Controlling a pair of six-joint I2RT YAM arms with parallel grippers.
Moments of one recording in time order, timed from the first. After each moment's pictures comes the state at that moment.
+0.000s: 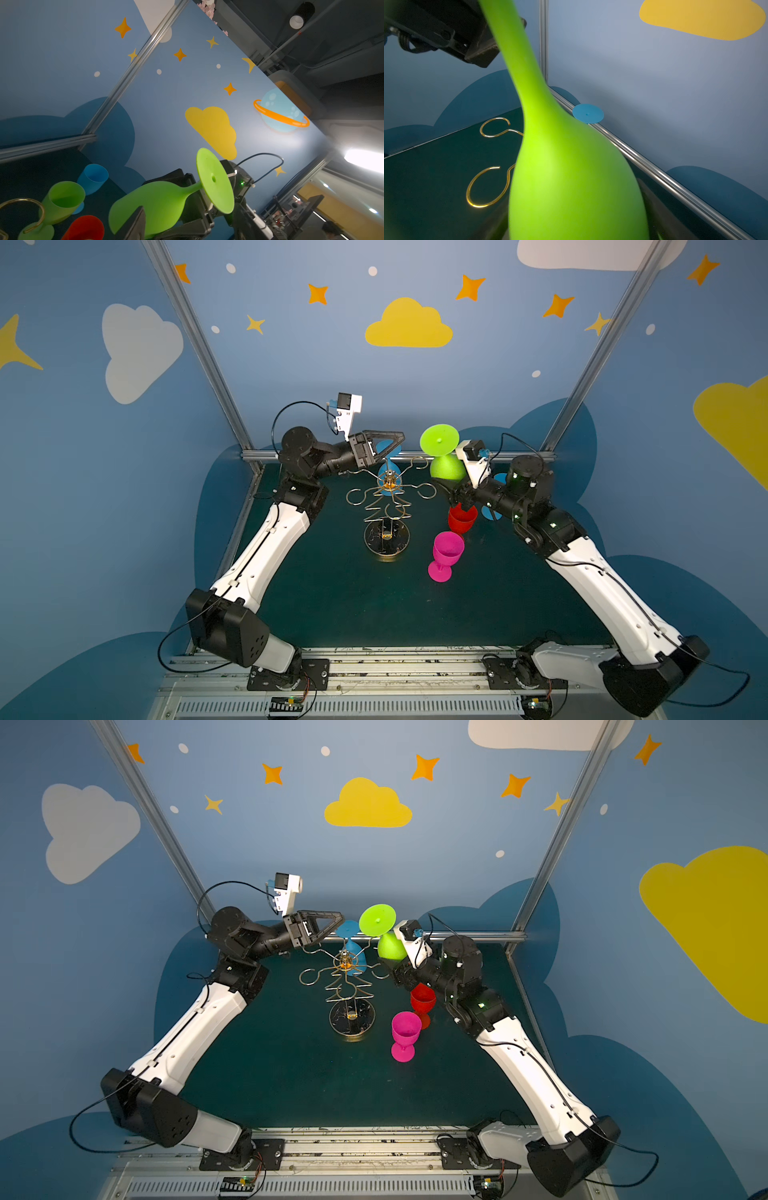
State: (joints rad) left arm -0.33 1.46 1.49 0.34 0.90 -0.93; right arm 0.55 1.22 1.39 -0.34 -0.26 -0.17
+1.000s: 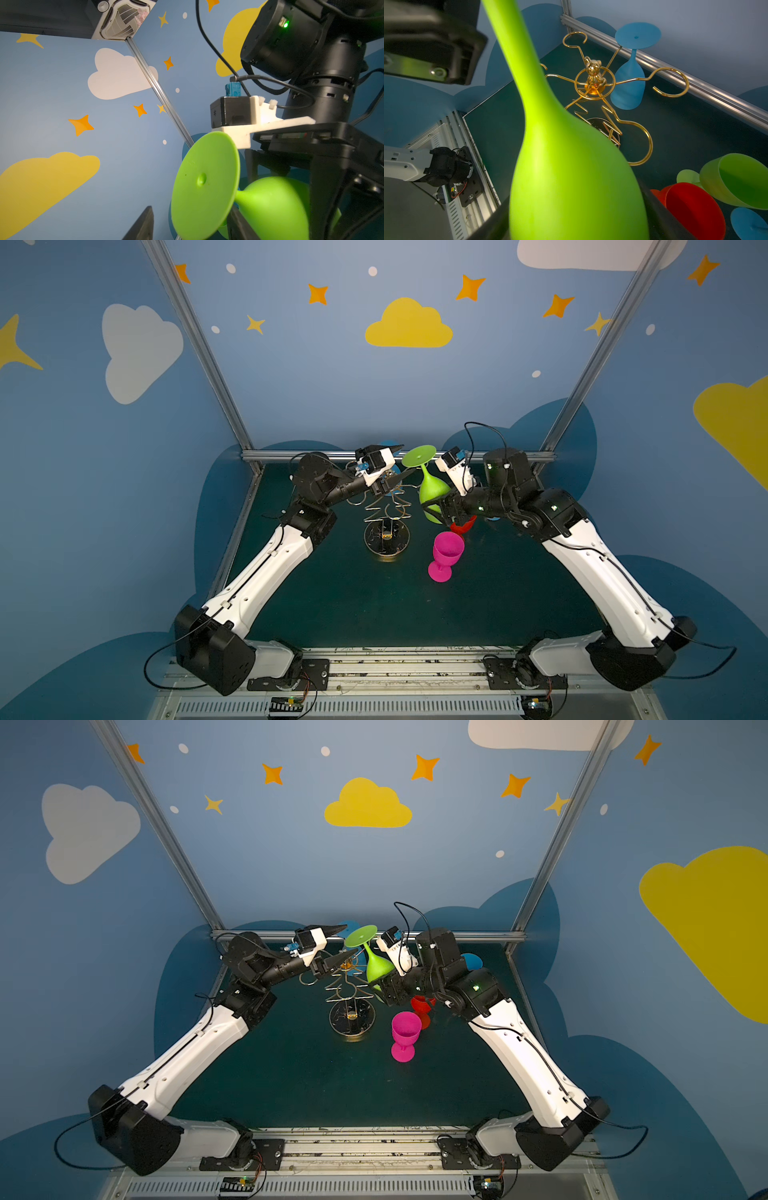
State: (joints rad) left arm -0.45 1.36 1.30 0.31 0.68 0.40; right arm 0.67 1.38 1.69 -0.90 -0.28 -0.02
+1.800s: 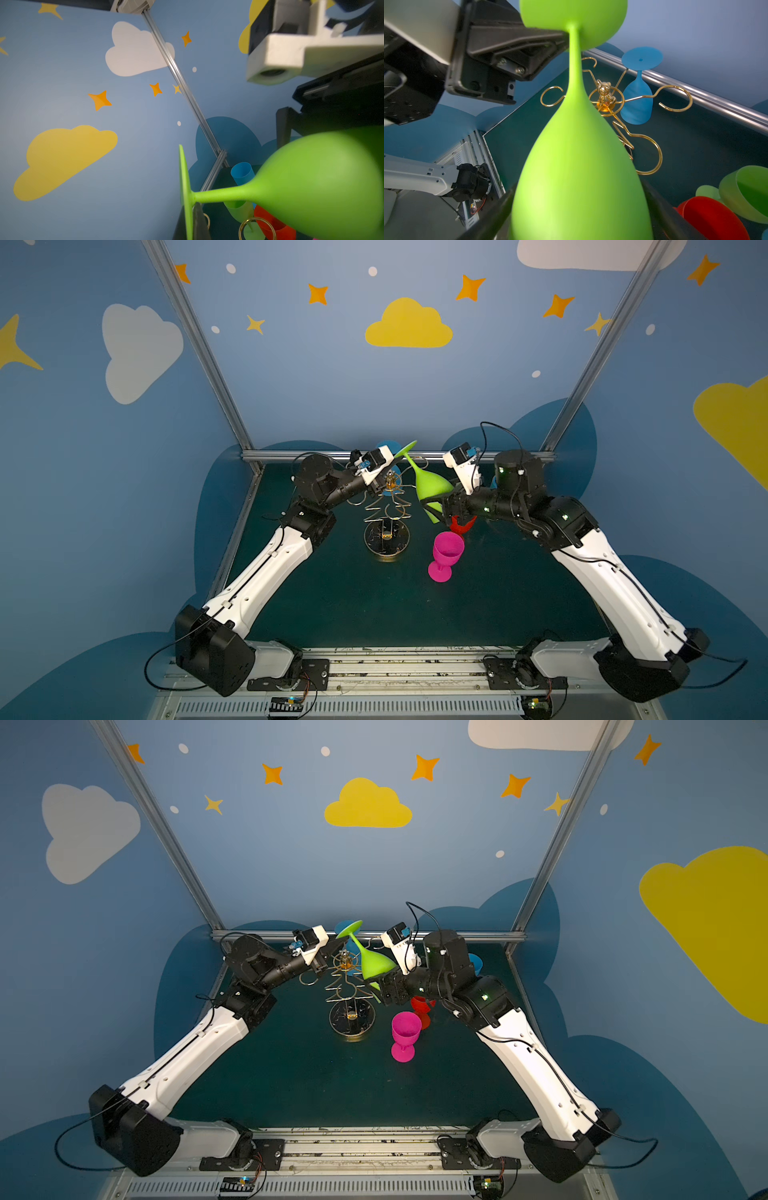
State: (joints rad) left arm -0.44 1.35 1.25 0.29 0.53 0.35; right arm 0.66 1.27 1.60 -0.75 -0.33 0.08
